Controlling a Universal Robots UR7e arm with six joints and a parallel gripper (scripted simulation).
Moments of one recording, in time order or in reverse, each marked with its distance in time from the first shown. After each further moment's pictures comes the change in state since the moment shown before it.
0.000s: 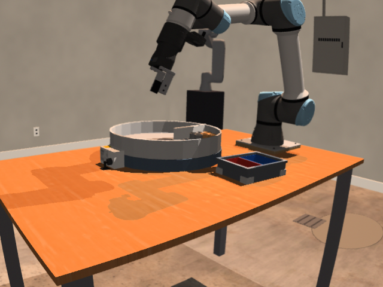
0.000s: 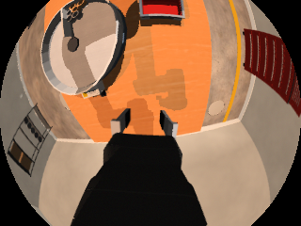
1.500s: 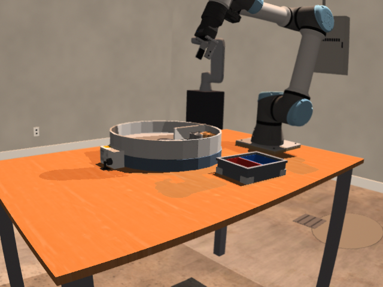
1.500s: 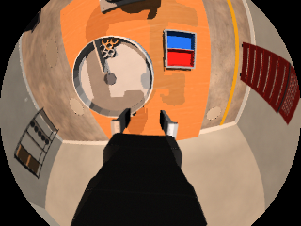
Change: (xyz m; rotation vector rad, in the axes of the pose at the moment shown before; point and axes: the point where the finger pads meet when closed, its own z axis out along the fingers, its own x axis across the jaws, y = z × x) arm -0.117 -0.146 -0.183 -0.003 0.000 0.000
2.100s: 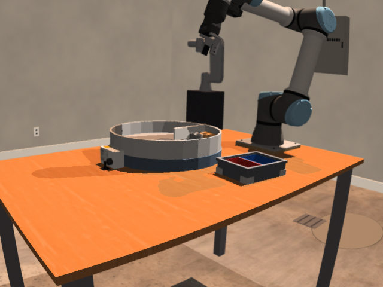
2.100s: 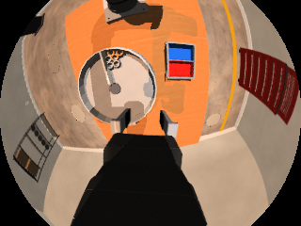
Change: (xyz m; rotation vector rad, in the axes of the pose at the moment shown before) arm -0.017 -0.021 -0.026 0.081 -0.002 0.004
